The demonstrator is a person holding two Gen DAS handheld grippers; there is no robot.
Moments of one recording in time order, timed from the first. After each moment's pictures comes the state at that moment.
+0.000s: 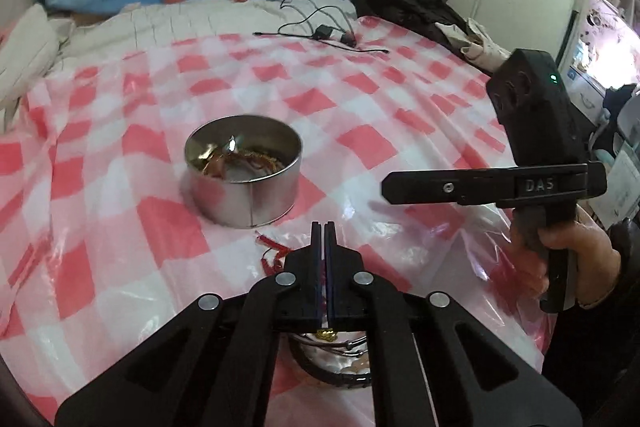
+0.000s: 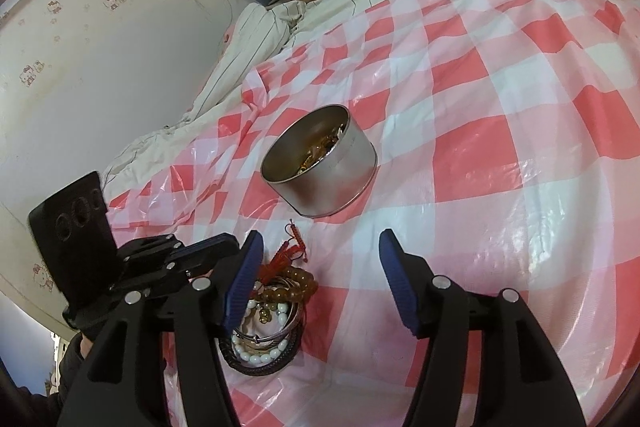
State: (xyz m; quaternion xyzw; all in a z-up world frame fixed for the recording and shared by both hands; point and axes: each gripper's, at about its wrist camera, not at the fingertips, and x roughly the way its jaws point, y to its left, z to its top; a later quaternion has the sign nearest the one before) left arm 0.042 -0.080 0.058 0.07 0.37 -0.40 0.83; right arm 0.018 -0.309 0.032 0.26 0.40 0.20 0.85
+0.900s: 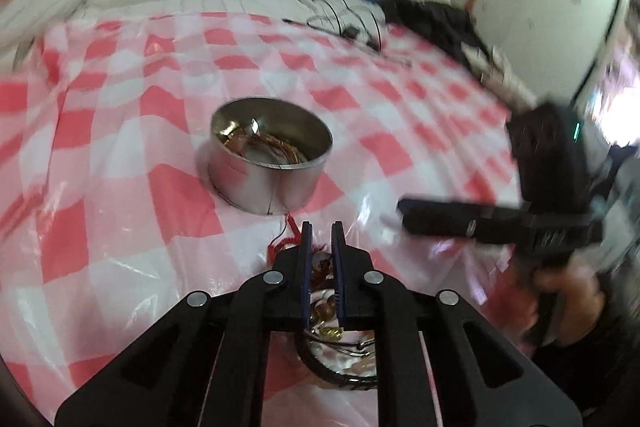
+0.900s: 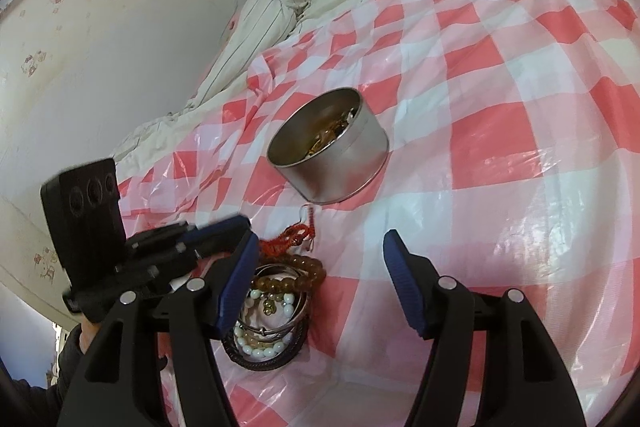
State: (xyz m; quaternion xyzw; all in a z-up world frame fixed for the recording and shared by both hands) left arm 0.063 -0.055 0.049 -0.03 0.41 -0.38 0.83; right arm 0.020 -0.296 0.027 0.25 0.42 0.22 0.85
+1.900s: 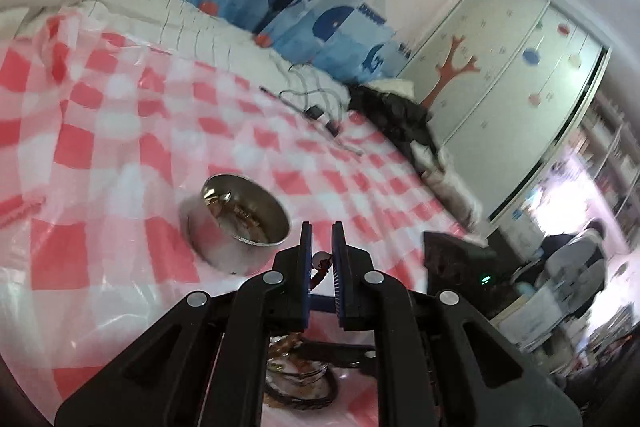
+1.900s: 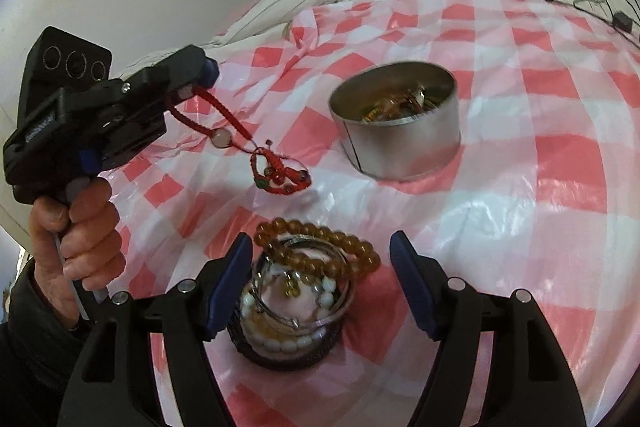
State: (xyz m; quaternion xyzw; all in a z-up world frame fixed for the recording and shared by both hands) left arm 0.071 -0.004 0.083 -0.21 0.33 -0.43 0.81; right arm 0.022 -0.230 0.032 0.12 0.42 0.27 0.86
